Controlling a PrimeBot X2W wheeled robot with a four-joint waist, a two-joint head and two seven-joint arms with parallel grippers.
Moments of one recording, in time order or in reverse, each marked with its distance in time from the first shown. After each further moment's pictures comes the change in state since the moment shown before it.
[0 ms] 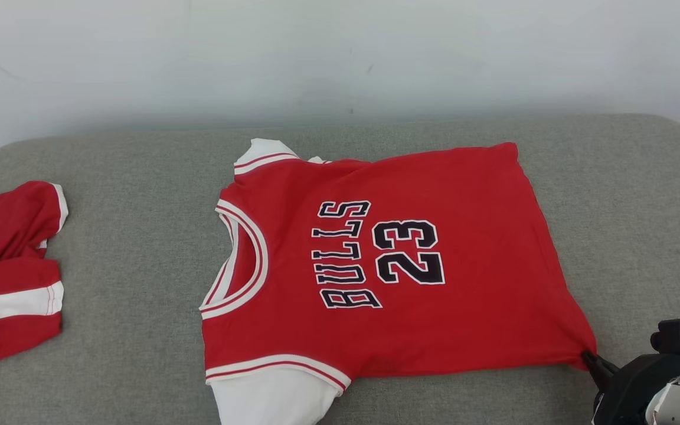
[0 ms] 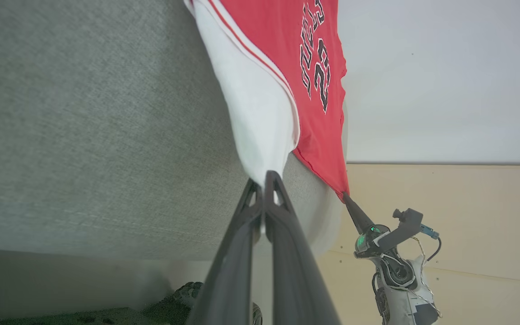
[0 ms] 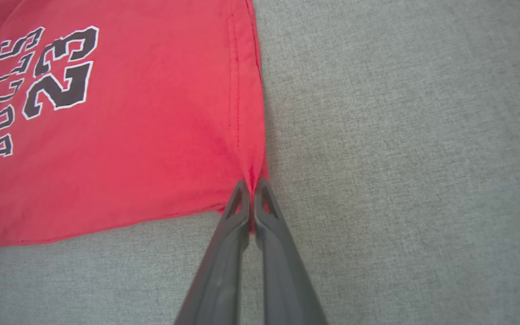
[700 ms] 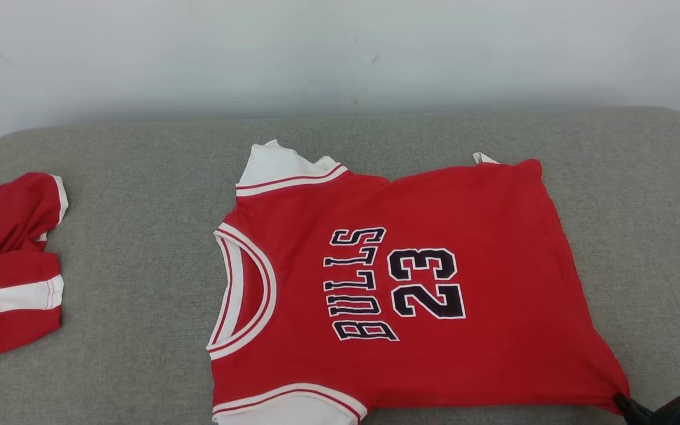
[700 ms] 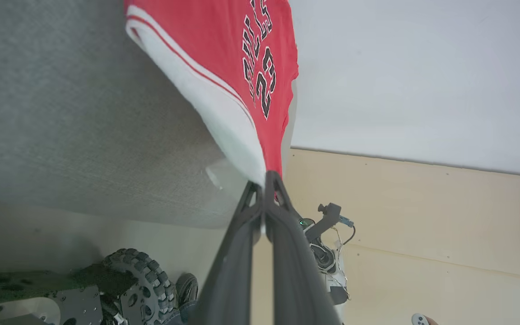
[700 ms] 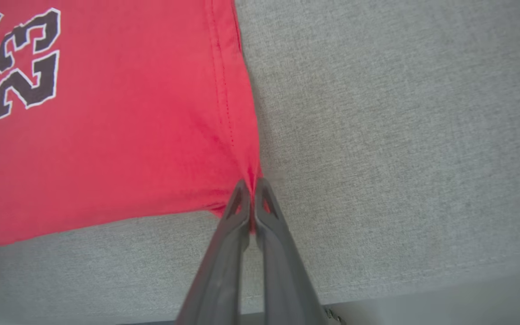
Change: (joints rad) left arm 0.160 0.071 0.100 -0.267 -0.258 0.014 0.135; right arm 0.194 0.089 -0.170 -0.281 -0.039 0.000 0.230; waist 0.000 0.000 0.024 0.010
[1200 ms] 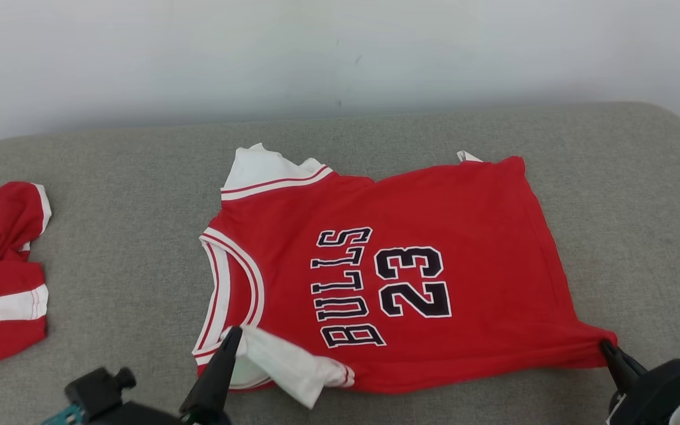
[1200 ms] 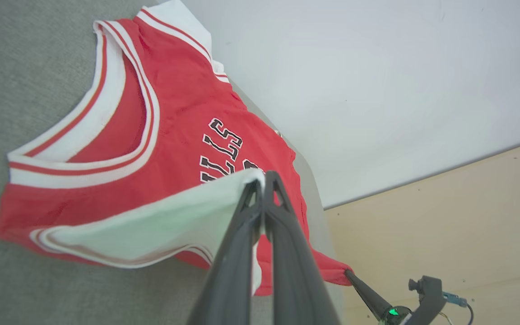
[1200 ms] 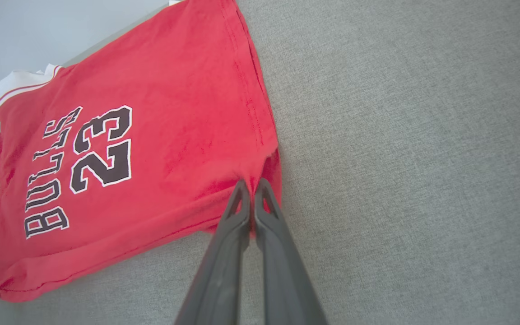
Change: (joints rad) left arm -0.376 -0.188 -0.098 0.258 0.497 -0.025 -0.314; right arm -0.086 0.063 0.010 -0.046 -0.003 0.000 -0.102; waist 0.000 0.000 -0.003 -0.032
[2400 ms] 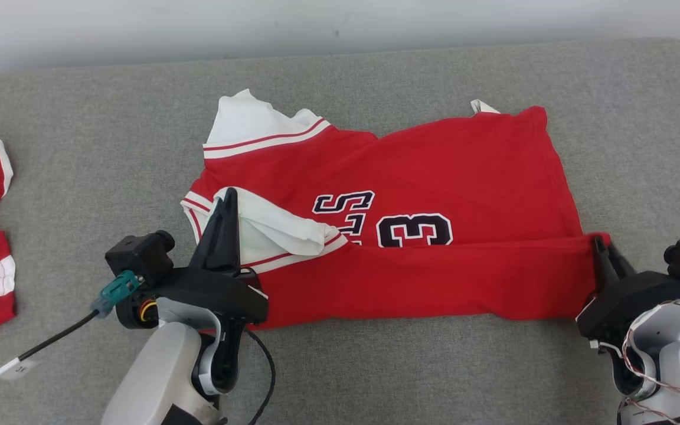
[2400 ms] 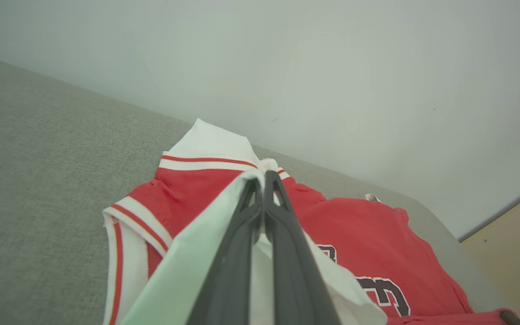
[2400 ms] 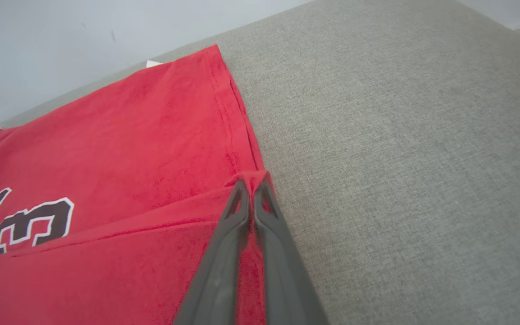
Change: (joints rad) left arm -0.562 -0.147 -0.052 0.605 0.497 0.037 -0.345; right arm -0.377 -0.012 0.038 0.398 -0.178 0.000 -0.387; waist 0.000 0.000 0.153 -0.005
